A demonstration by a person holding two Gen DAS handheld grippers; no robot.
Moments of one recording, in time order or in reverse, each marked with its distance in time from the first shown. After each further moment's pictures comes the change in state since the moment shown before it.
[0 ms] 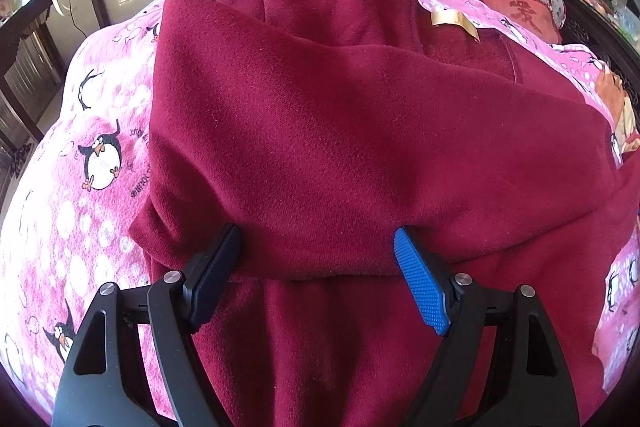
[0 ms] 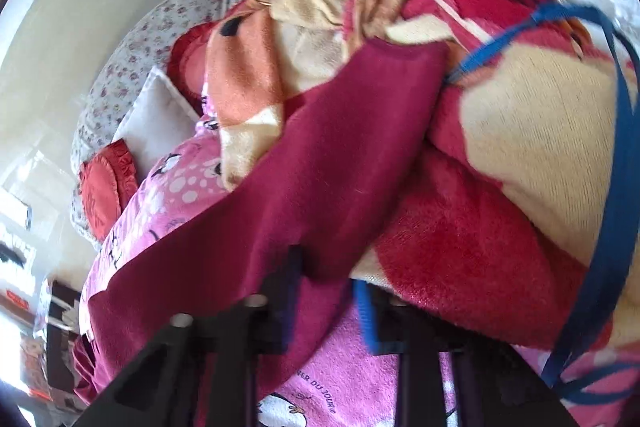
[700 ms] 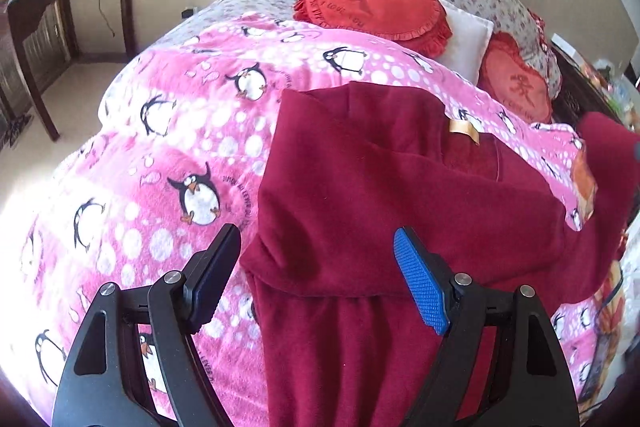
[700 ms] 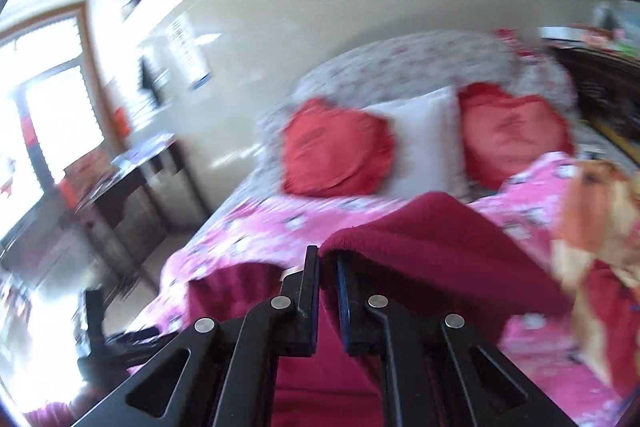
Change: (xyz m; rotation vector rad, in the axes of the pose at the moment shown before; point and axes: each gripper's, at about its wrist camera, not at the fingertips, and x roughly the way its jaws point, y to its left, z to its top) left arm -0.072 0.073 0.020 -0.176 -0.106 -0.091; right arm -0.093 0.316 -0.122 -0.758 0.000 0.516
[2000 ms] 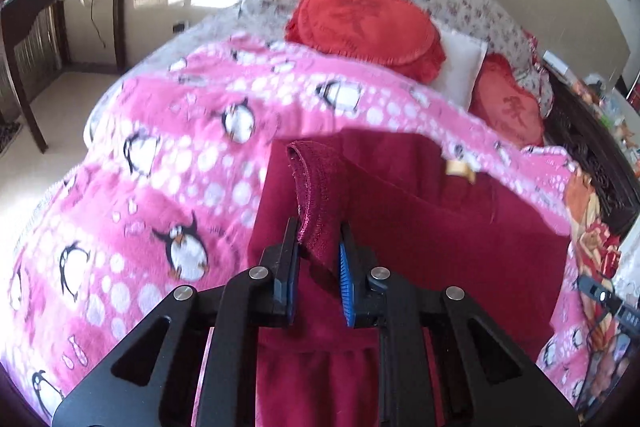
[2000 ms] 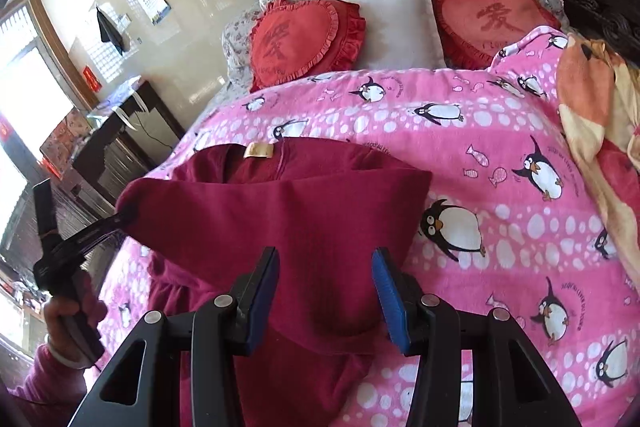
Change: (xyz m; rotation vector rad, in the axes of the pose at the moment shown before) left arm 0.013 0.001 0.028 0.012 -0.043 -0.025; right arm 0.012 -0.075 -0.066 0.173 0.258 -0.140
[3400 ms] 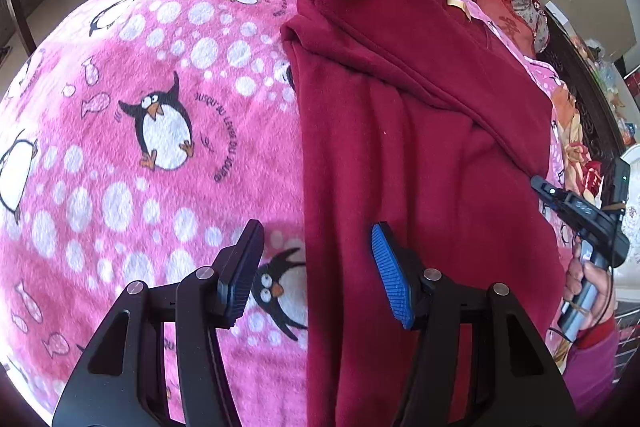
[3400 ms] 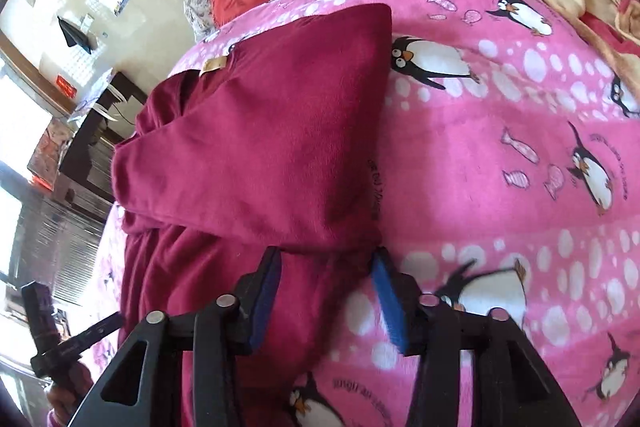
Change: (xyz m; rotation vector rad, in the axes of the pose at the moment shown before) left arm -0.058 0.039 -0.151 -0.067 0.310 -0.081; right arm 0.030 -0.026 -0.082 0.100 0.132 -0.085
